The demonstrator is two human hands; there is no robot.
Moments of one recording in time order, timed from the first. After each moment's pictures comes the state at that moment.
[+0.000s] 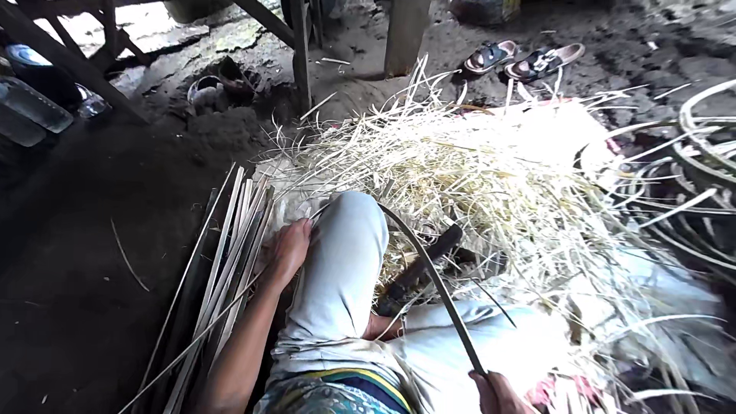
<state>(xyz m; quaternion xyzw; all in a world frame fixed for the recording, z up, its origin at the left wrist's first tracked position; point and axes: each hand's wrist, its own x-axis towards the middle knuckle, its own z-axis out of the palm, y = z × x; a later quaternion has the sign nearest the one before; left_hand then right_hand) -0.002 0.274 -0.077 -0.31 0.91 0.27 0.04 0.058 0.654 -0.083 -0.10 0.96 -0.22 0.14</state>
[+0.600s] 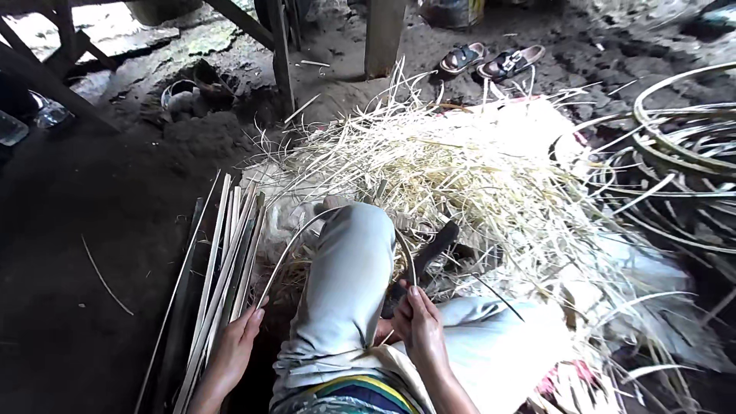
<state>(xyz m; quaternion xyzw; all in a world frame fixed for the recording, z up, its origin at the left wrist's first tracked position) 0.163 0.250 -0.088 -0.37 0.81 0.46 0.08 0.004 0.502 -0.129 0.13 0.60 -0.77 0.20</state>
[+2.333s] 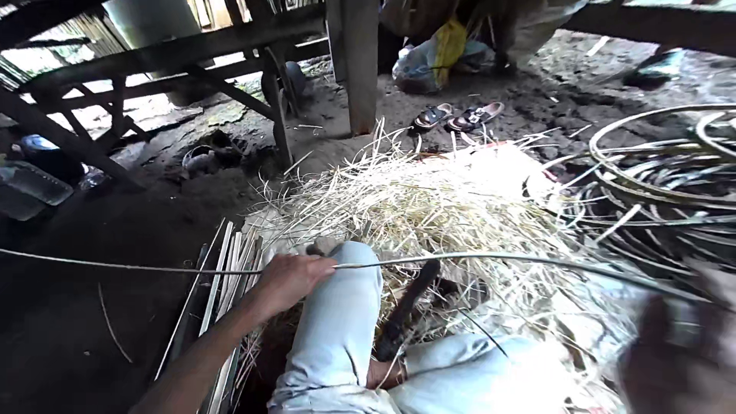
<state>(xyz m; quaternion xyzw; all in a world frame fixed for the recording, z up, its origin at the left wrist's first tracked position) -0.018 0.280 0.008 0.09 0.98 0.16 0.04 -0.095 0.702 -0.036 -0.09 0.91 -0.22 -0.33</state>
